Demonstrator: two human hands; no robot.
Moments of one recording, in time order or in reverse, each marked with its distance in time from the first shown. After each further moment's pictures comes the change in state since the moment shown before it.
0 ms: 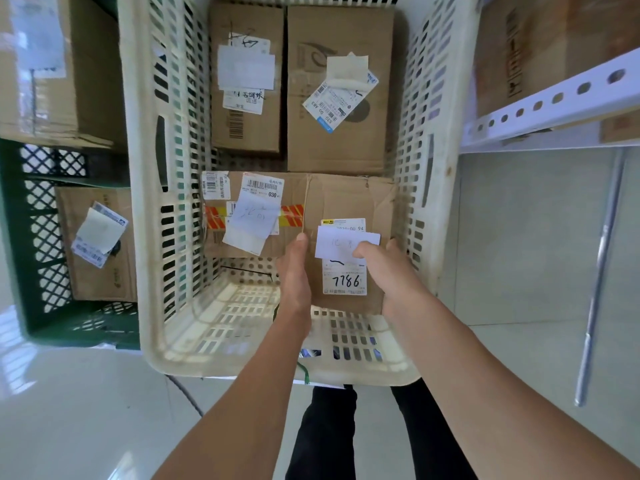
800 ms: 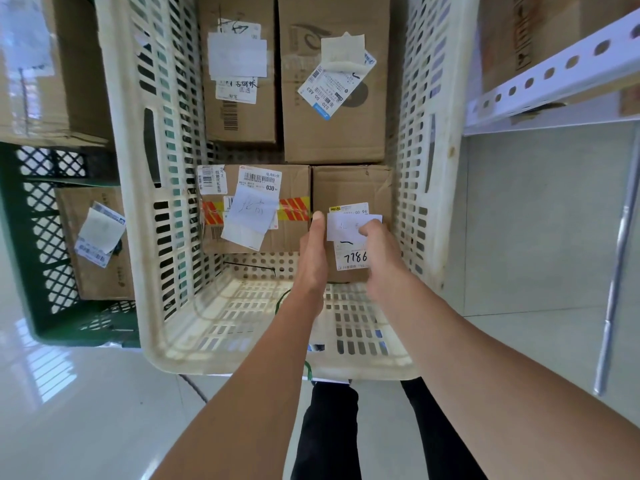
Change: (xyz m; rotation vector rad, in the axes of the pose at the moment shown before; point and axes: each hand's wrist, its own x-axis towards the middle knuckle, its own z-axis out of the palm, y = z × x) left_hand 0.021 0.000 0.022 0.292 -0.136 -0.044; right_hand 0.037 0.007 0.021 0.341 -0.082 0.009
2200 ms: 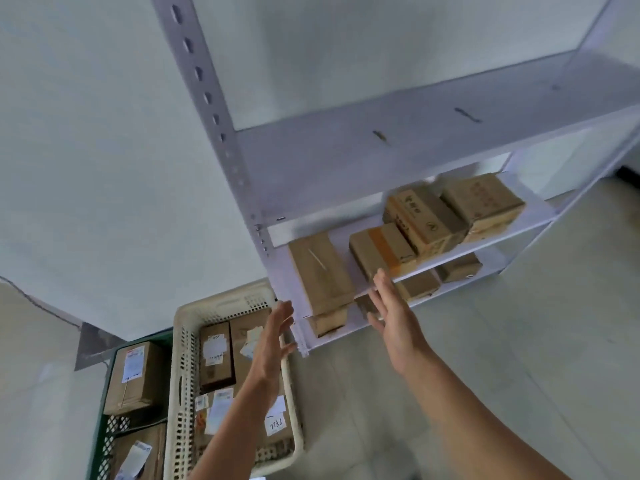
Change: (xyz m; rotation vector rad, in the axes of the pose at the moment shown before) left_hand -0.596 0.173 0.167 0.154 -0.241 0.752; right_hand -0.568 -0.089 -0.390 0.396 -0.130 -0.964
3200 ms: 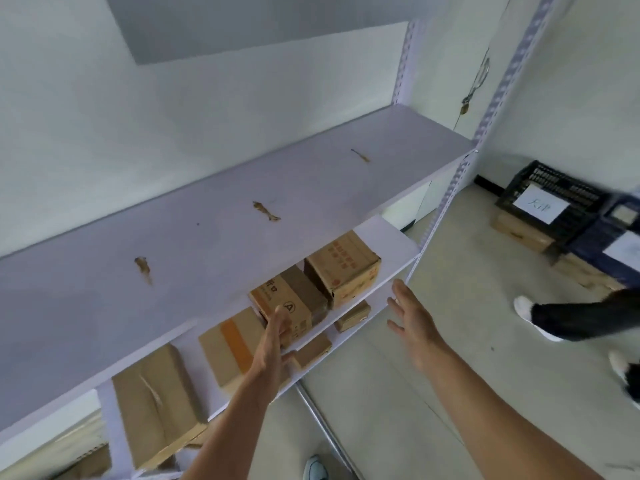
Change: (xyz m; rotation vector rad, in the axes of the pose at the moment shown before) left_hand 0.199 0.080 0.422 0.117 -0.238 -0.159; right_hand 0.181 -0.204 -0.382 -0.009 0.333 0.029
